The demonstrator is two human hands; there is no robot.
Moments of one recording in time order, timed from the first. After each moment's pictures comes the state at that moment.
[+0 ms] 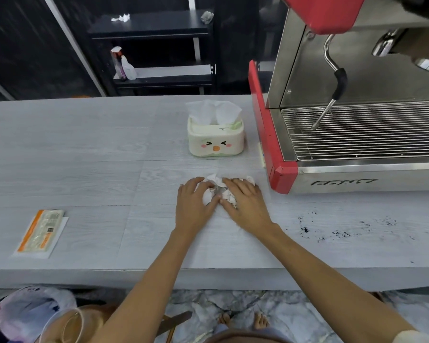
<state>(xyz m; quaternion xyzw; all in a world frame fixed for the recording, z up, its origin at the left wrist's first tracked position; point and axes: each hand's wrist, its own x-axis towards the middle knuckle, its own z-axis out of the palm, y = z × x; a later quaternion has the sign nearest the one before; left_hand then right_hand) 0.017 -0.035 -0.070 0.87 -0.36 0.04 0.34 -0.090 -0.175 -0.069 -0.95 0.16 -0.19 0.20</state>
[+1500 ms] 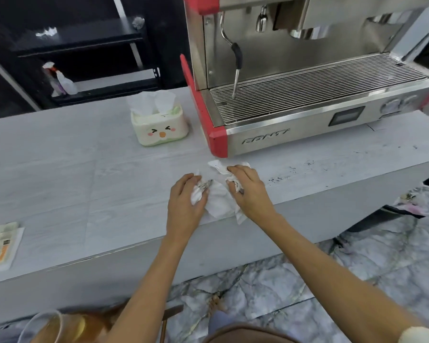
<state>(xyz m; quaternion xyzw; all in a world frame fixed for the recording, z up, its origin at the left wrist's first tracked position) -0.116 -0.028 -0.035 0.81 -0.42 -0.02 0.42 -0.244 -0.172 -0.031 -0.87 0.24 -0.35 0.24</state>
